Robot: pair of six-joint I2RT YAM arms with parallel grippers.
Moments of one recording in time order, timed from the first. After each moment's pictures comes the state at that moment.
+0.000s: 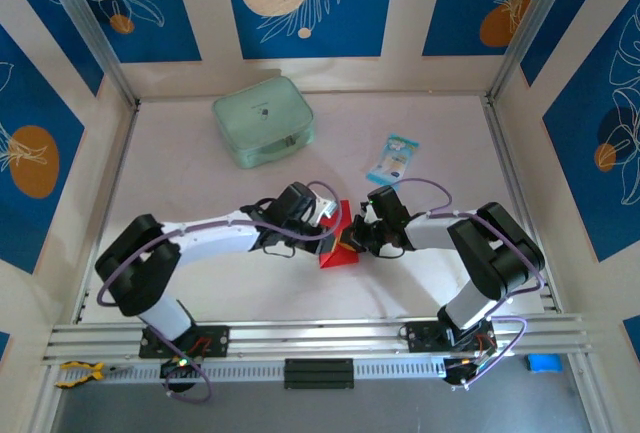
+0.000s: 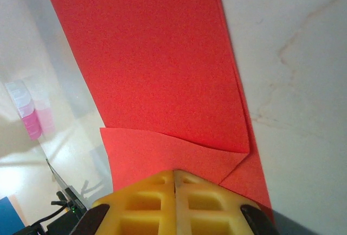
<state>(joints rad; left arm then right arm) -0.85 1.61 0.90 -0.18 0.42 -0.47 0.52 1.61 0.57 0.07 -0.54 1.00</state>
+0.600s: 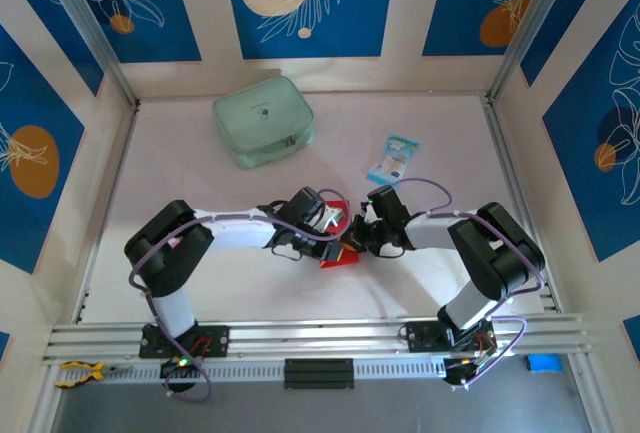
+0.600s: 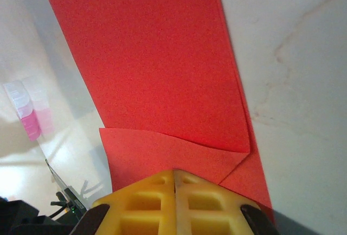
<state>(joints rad) -0.85 1.77 0.93 -0.15 0.52 -0.51 0.52 1.60 0.57 0.06 -0.54 1.00</state>
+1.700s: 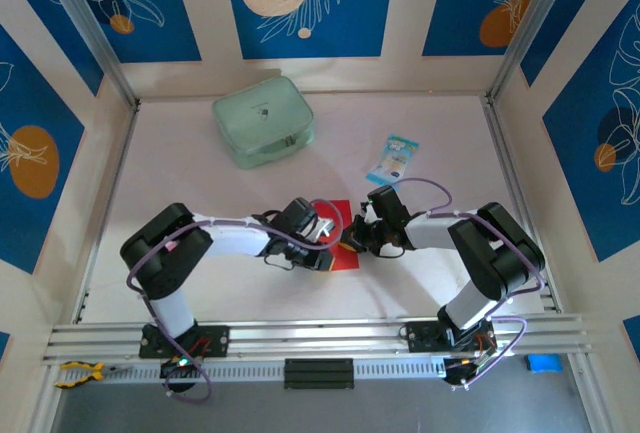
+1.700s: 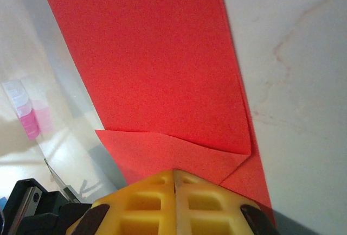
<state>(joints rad) -0.85 1.74 0.81 -0.10 0.52 -0.55 0.52 1.60 0.57 0.05 -0.54 1.00</state>
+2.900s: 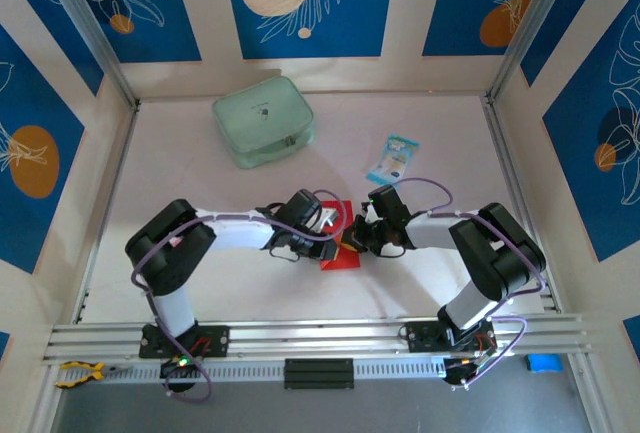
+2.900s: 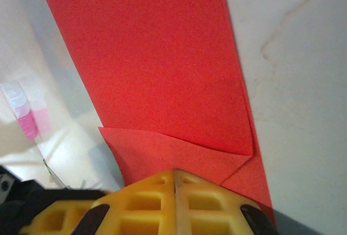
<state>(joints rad) -0.84 1.79 0.89 -0.11 0.47 -0.56 0.51 1.60 0.58 0.03 -0.54 0.99</state>
